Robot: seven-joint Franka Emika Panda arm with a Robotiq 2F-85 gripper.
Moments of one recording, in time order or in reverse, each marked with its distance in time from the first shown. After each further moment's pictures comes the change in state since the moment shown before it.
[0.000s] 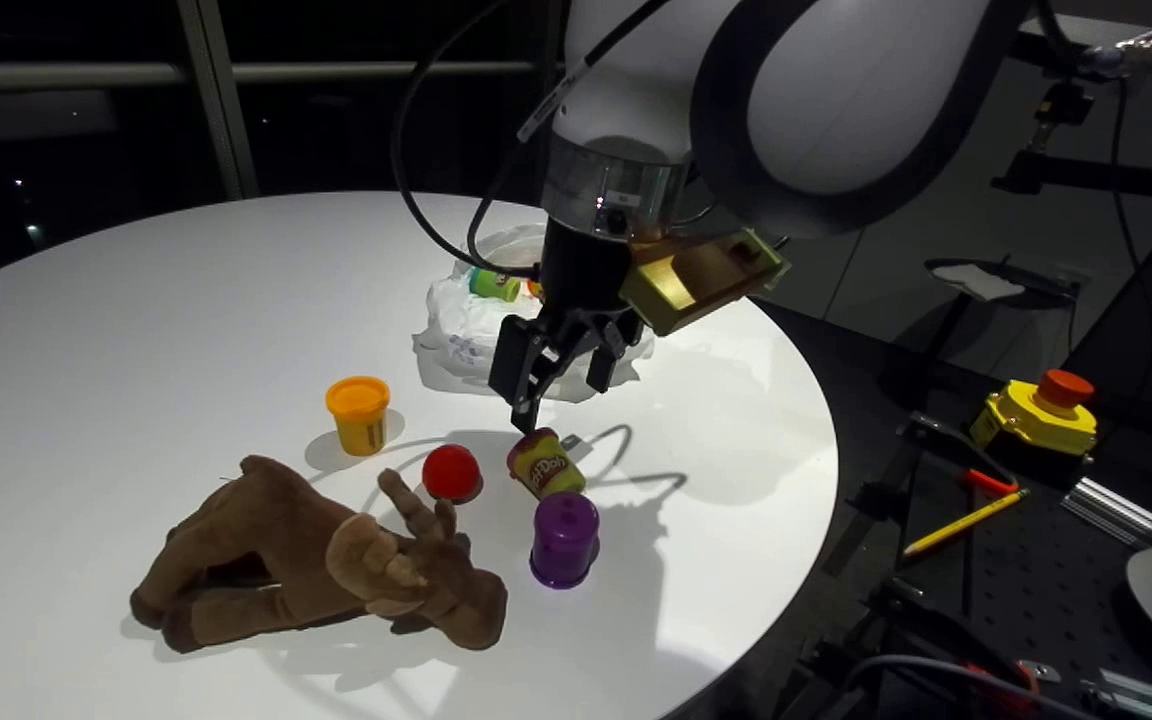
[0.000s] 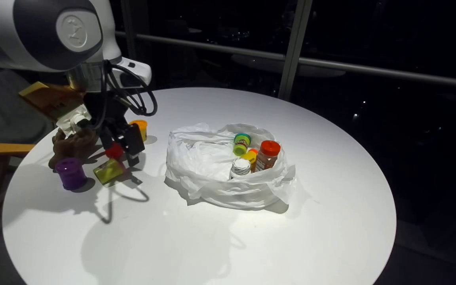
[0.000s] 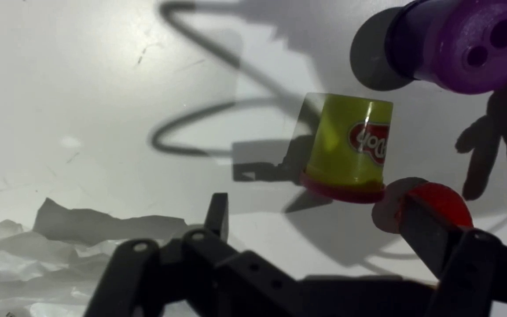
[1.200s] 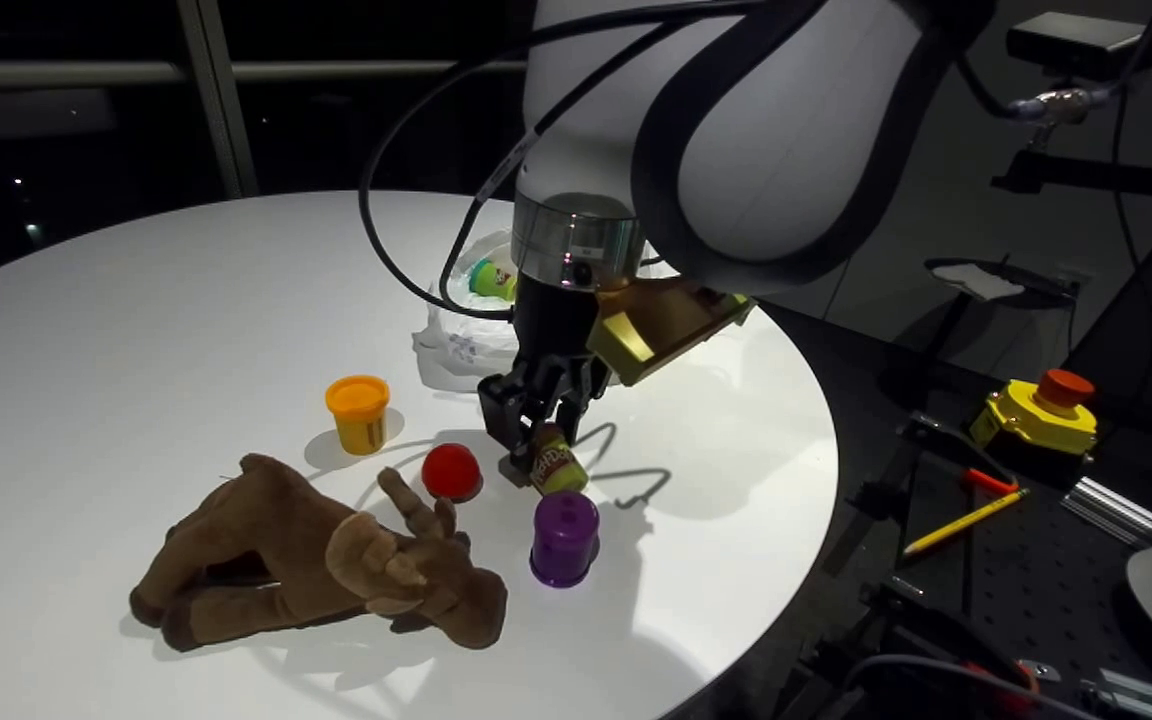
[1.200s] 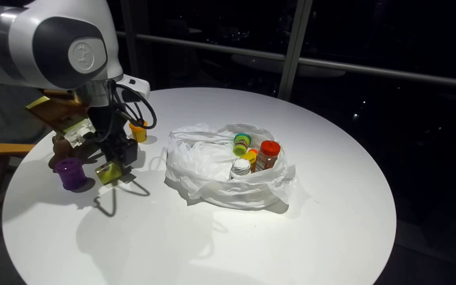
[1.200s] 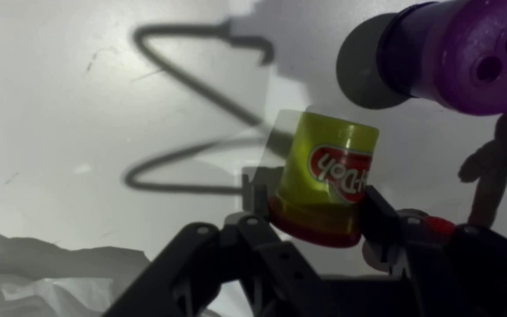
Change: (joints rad) arm 0.020 0.110 0.008 0.076 0.029 -0.009 -0.025
